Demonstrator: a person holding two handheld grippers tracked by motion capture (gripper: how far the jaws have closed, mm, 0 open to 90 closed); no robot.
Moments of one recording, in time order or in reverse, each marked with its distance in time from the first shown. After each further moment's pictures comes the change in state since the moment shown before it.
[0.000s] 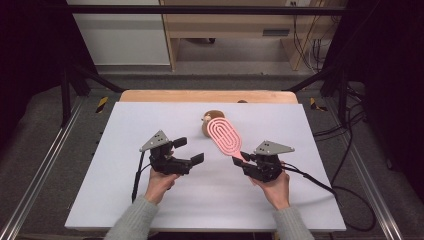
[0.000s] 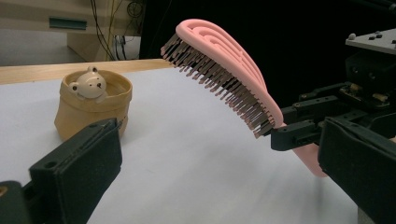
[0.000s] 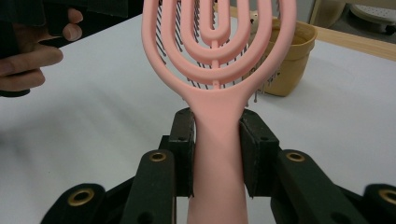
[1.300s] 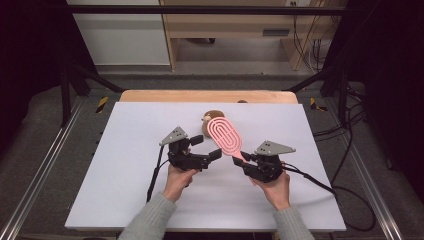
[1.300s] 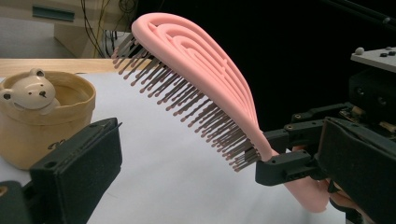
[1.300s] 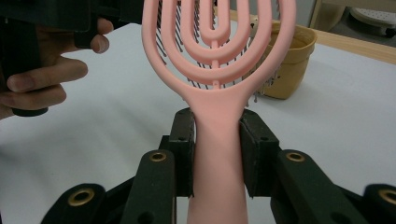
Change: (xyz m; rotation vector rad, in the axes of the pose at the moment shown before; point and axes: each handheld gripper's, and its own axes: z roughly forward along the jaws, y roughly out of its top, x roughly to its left) left arm -0.018 0.007 0.041 0.000 -0.019 -0.064; right arm 0.001 0.001 -0.002 -0.014 0.003 -0.003
